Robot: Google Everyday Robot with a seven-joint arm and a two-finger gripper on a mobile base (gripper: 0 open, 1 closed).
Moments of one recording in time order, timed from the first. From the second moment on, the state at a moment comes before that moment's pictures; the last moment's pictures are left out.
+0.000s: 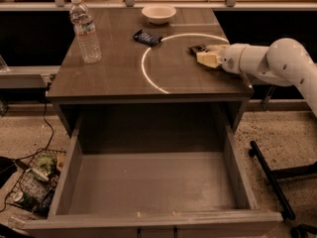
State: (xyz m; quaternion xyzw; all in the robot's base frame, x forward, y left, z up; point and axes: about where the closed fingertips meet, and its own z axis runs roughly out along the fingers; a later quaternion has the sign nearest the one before) arm 0.782 -0.180 0.830 -0.30 0.75 0.22 0.55
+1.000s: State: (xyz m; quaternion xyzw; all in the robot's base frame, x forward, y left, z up) arm 0.735 -0.153 0.992 -0.43 0.69 0.10 0.57
